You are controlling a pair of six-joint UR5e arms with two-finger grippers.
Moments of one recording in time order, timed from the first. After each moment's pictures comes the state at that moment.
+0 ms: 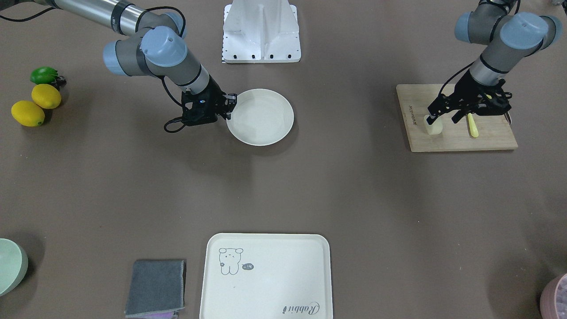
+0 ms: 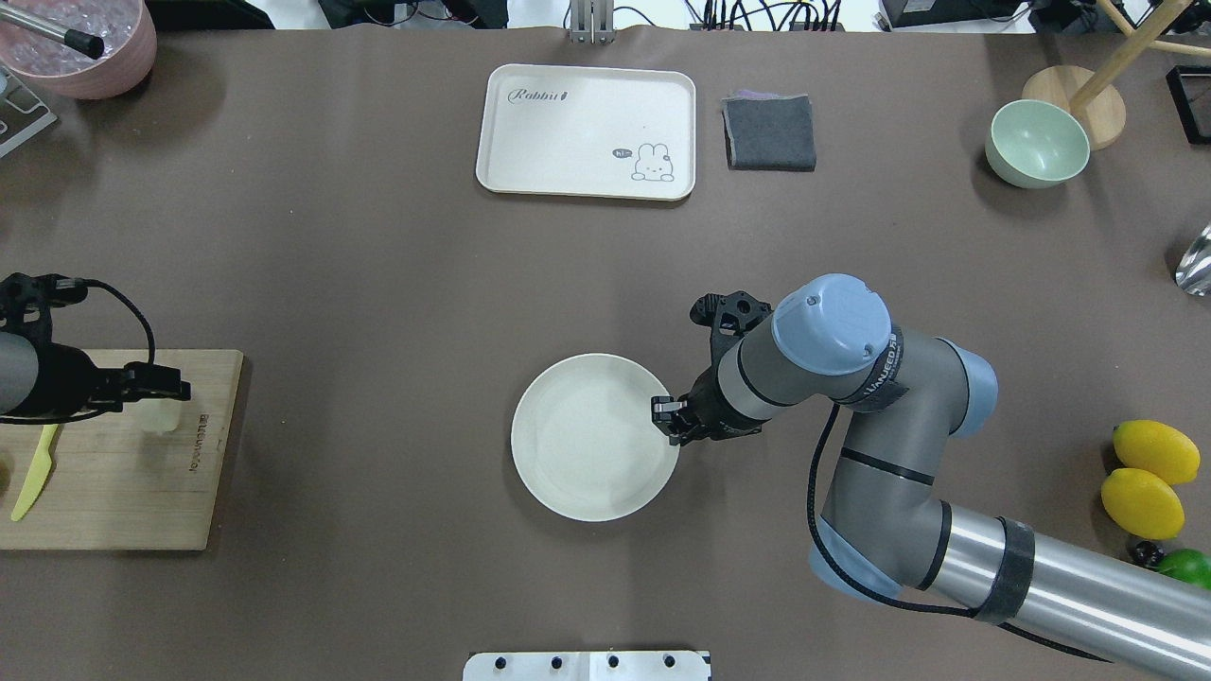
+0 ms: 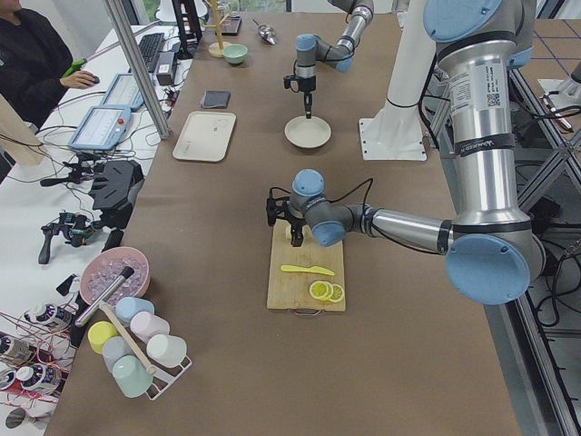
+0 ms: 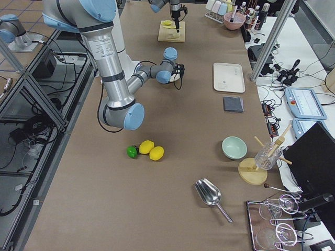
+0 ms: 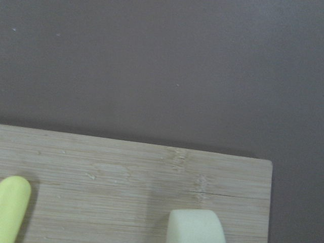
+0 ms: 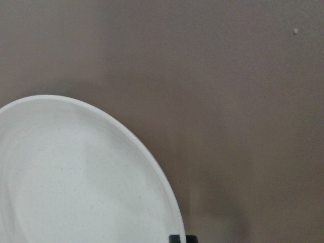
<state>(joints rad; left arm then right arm) -0.74 -1.42 -1.77 -2.39 -2.00 -1.23 0.48 -1.13 1.68 -1.12 2.05 1.36</state>
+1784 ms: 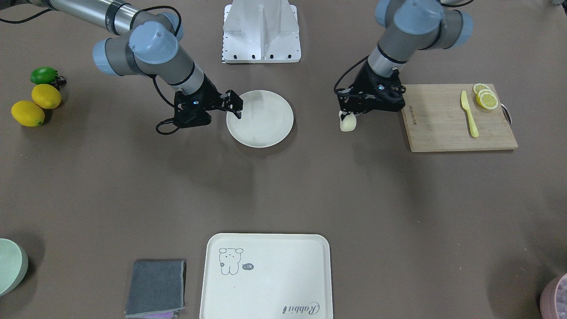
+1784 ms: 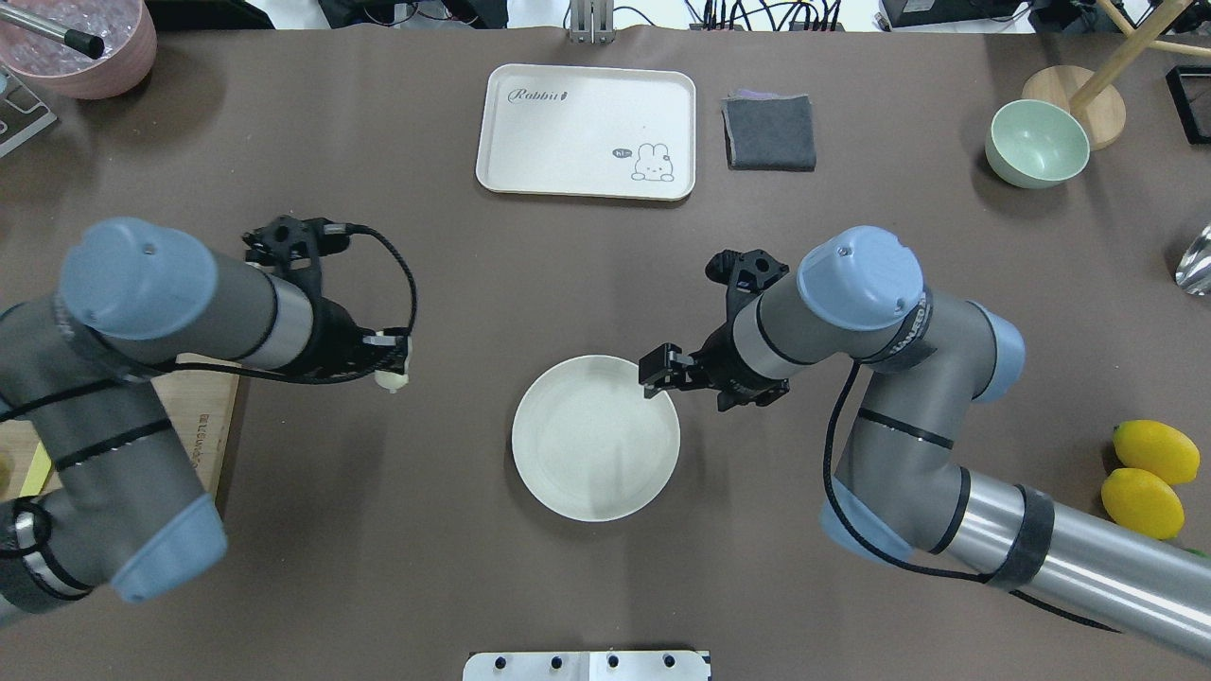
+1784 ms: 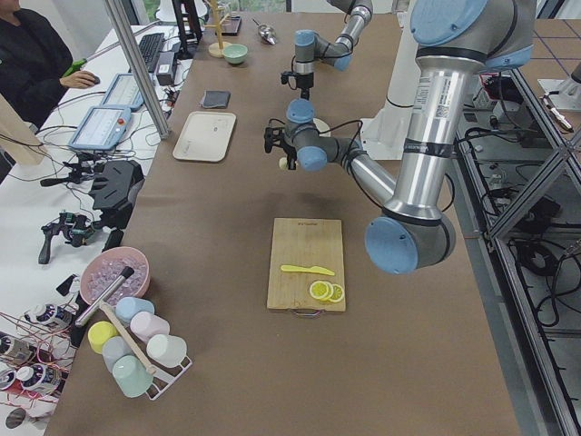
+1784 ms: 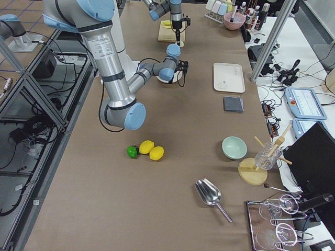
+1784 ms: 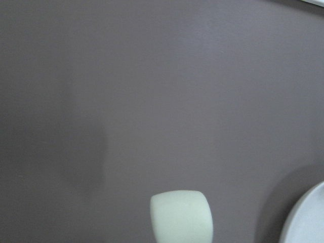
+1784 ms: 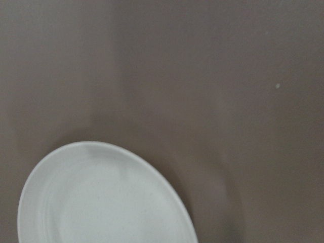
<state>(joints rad) -0.56 -1.93 -1.92 -1.88 -1.89 -1.31 0.58 -1.13 1.72 -1.13 2.11 1.38</state>
